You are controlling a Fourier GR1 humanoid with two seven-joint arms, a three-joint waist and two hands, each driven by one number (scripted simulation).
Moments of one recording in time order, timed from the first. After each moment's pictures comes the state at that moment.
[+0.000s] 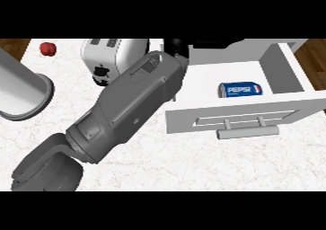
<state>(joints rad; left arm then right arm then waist) -1.39 0.00 -0.59 -0.47 1.01 0.77 -0.24 0.25 -0.10 -0.63 -2.35 -0.35 0.49 0.18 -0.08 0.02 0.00</state>
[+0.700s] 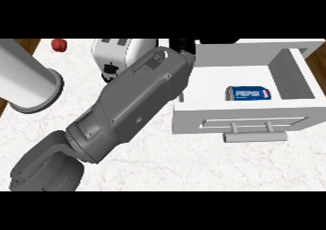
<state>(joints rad) -1.43 0.00 -0.60 -0.50 1.06 0.80 -0.28 0.06 -0.12 -0.37 -2.36 0.22 0.46 0.08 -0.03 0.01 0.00</state>
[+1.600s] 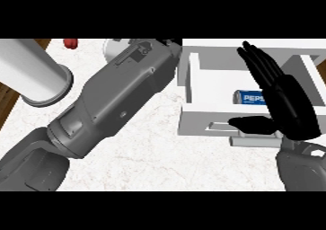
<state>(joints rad) -1.41 0.08 -0.58 -0.57 0.98 0.81 -0.16 -0.34 -0.13 0.00 -1.78 0.91 0.18 -0.04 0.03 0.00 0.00</state>
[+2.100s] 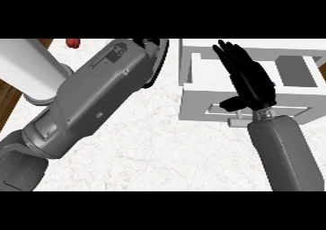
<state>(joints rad) -1.32 0.18 -0.59 -0.70 0.93 0.82 -0.09 -0.52 -0.15 0.04 -1.34 1.11 -0.01 -0.08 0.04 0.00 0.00</state>
